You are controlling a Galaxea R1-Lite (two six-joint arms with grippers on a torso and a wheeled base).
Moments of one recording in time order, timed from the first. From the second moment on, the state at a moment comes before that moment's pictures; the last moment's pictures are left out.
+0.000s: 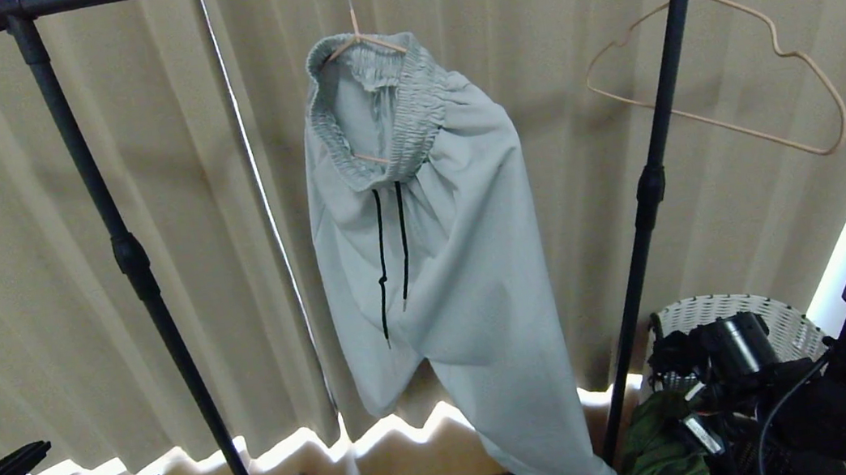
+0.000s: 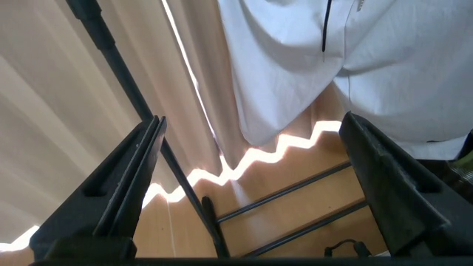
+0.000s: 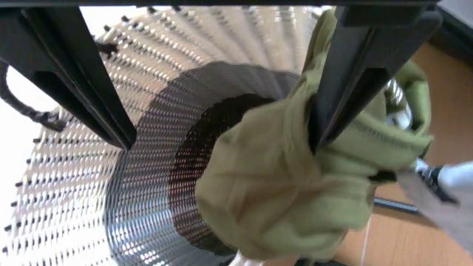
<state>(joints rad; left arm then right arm) -0.18 0.85 -0.09 -0.61 -0.06 0.21 0.19 2.16 -0.49 -0.69 -0.37 -0.25</state>
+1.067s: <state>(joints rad) -0.18 0.82 -0.08 -0.61 -0.06 0.21 0.20 1.97 -0.43 -0.66 -0.37 -0.25</state>
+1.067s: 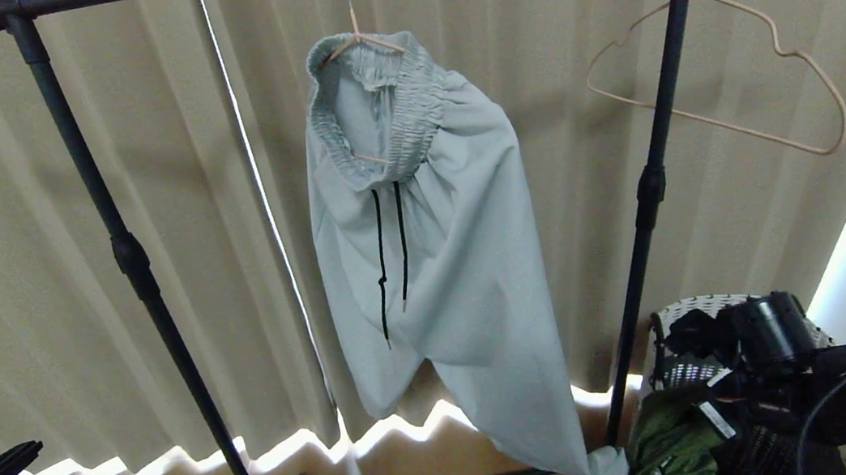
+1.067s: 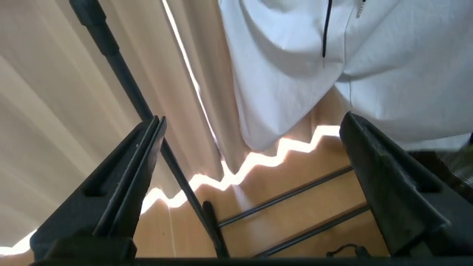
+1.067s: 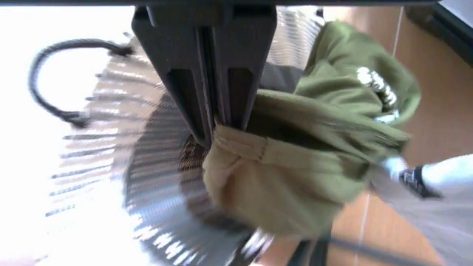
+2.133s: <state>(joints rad) -0.63 1.15 -0.35 -0.61 -0.06 0.21 0.58 1.38 -0.64 -0.59 -0.18 -0.22</state>
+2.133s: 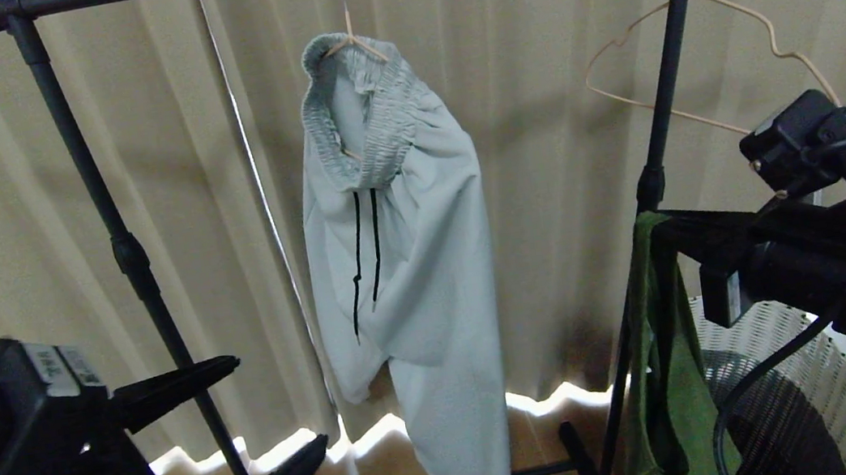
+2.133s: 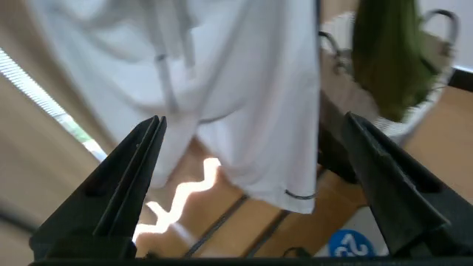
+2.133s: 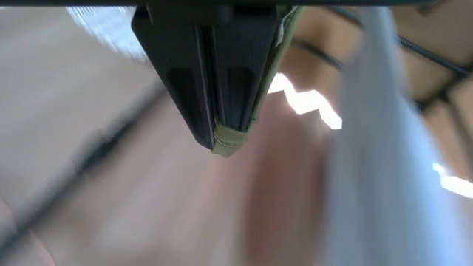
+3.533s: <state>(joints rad) -0.96 1.89 -0.79 -0.74 0.13 -0.08 0.79 1.33 -0.77 -0.59 -0.13 -0.17</state>
